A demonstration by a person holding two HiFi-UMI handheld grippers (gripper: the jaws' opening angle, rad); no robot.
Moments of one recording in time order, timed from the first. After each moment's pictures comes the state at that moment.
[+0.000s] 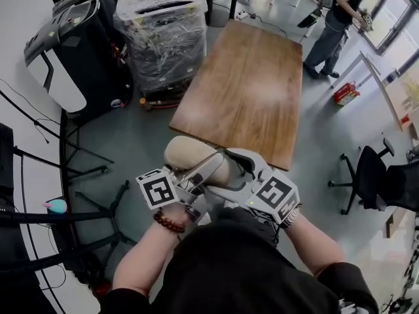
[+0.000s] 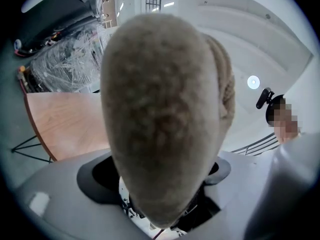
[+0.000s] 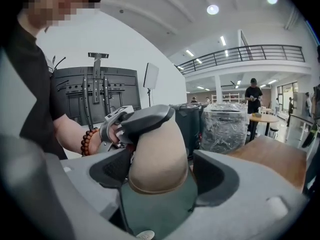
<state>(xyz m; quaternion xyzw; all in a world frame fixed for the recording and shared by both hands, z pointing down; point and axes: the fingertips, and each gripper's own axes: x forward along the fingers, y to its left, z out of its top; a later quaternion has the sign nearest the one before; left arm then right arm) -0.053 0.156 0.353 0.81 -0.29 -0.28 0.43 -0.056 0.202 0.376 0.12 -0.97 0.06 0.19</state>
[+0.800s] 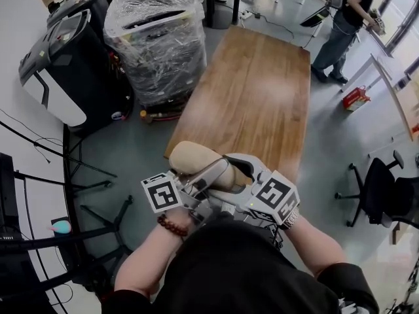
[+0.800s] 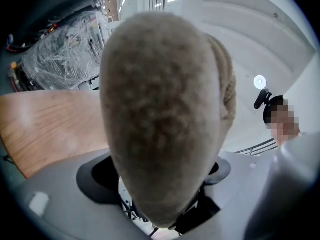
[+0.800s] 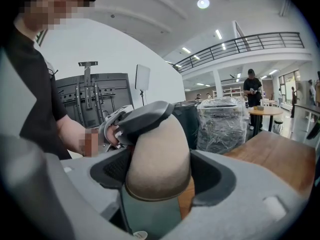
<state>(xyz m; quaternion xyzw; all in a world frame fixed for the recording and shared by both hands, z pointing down) -0.034 0.027 0.366 0.80 -0.28 -0.27 0.45 -0.049 0.074 0.393 0.10 -0.97 0.10 0.19</state>
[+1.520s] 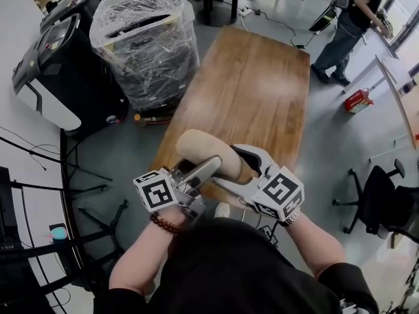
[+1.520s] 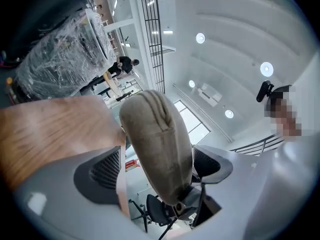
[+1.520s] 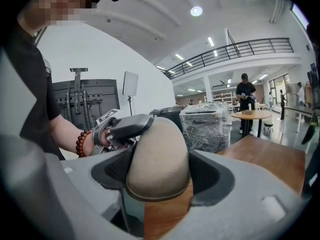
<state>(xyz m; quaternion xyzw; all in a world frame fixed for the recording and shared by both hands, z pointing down) -0.011 -0.065 0.374 0.80 -0.33 -0.23 0.44 0.007 -0.042 0.384 0.14 -0.97 0.10 0.16</state>
